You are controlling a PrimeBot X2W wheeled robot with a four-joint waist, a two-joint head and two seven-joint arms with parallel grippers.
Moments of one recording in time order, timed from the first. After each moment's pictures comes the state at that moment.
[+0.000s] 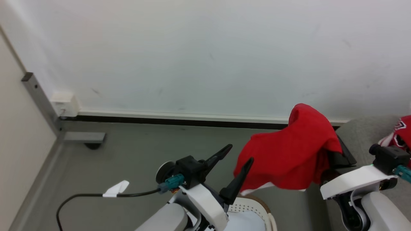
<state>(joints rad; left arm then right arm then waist) -0.53 0.13 -0.82 0.36 -0.53 -0.08 -0.25 -0.42 -0.22 0.38 0.44 0.75 0.13 -0.26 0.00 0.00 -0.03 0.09</state>
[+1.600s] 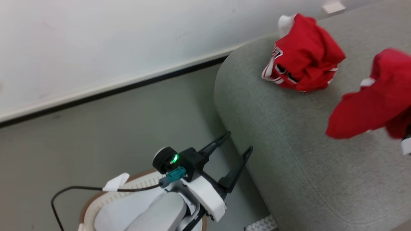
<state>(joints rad) -0.55 0.11 -0.75 0.39 -0.38 -0.11 -0.26 -0.51 -0.43 0.12 0.33 0.57 0.13 -0.24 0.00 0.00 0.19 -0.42</state>
